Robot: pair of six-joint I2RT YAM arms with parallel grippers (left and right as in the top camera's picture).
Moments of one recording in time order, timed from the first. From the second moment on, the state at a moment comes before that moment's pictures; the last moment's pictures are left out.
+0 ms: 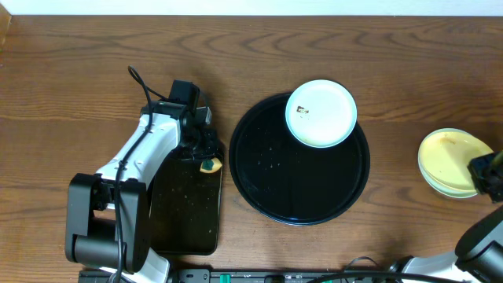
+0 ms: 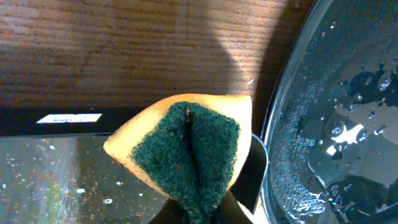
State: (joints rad) left arm -0.17 1.73 1.10 -0.86 0.26 -0.23; right arm -0.68 1.72 1.18 -0.97 0.20 0.62
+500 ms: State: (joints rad) left arm -0.17 1.73 1.10 -0.86 0.26 -0.23; right arm -0.64 1.73 1.18 -0.95 0.18 0.62
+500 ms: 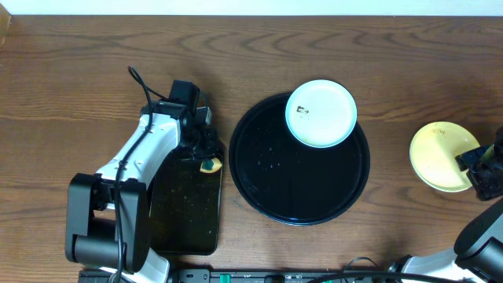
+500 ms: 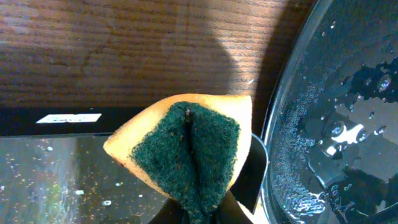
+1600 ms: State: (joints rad) left arm -0.13 1.73 1.10 -0.88 0.13 -0.22; right arm 0.04 1.84 1.41 -0.95 -0.10 0.30
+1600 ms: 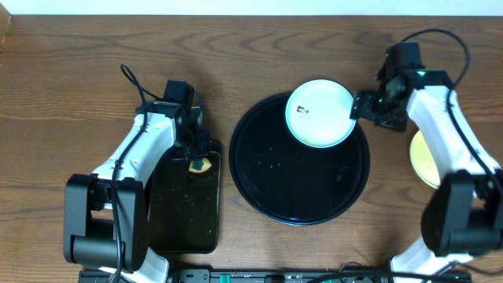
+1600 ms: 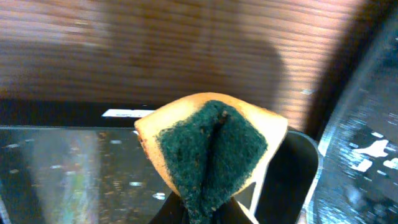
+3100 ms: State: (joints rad) left arm -0.12 1.71 0.99 -0.55 -0.06 -0.31; right arm 0.04 1.92 1.40 -0.96 -0.14 0.24
